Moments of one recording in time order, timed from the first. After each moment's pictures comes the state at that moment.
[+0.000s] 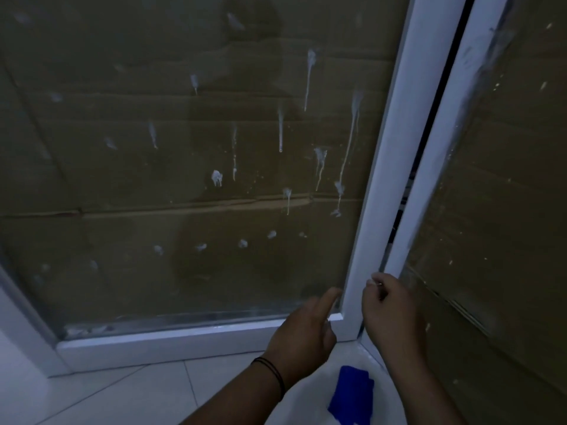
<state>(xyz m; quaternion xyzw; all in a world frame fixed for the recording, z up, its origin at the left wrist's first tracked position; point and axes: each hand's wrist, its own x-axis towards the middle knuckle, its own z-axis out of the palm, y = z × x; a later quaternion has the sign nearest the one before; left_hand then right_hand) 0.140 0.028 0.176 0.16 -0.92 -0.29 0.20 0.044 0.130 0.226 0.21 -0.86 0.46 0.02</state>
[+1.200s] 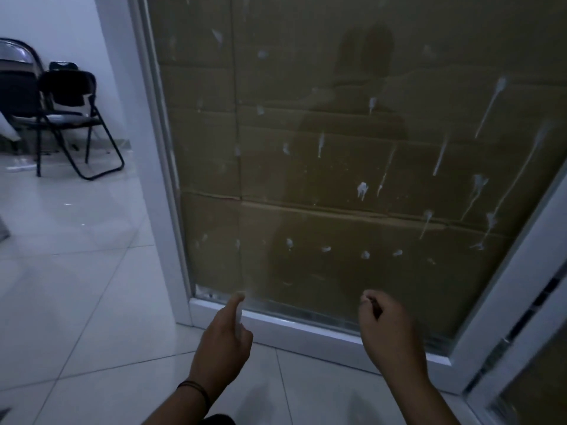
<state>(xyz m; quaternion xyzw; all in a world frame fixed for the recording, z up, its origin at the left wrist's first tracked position) 0.405 -0.088 0.142 0.53 -0.74 -0.23 0.34 0.185 0.018 0.221 0.40 -0.81 0.42 -0.02</state>
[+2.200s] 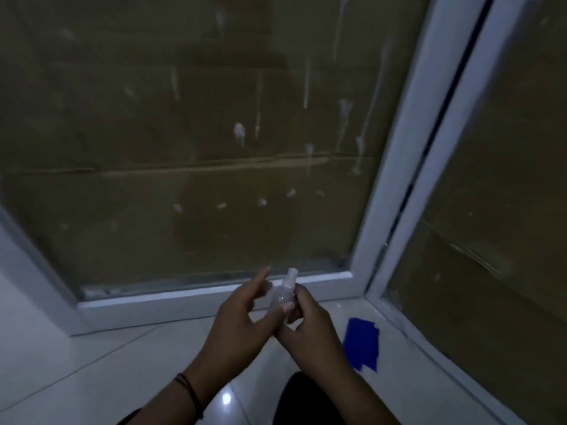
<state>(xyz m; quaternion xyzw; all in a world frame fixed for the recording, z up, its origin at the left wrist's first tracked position) 0.285 -0.002 0.167 0.28 -0.79 -0.47 0.27 0.182 0.091 0.154 0.40 -0.74 0.49 -0.23</state>
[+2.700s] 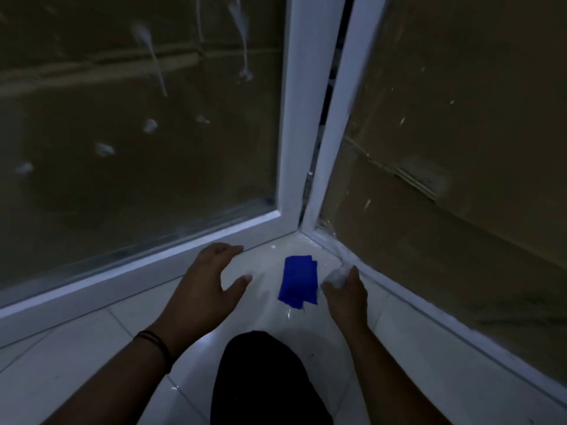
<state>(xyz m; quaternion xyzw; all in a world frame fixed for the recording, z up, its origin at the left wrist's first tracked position) 0.158 -0.006 0.102 0.18 -0.93 -0.31 0.10 0.020 0.193 0.001 -0.03 -0.88 0.46 -0.14</state>
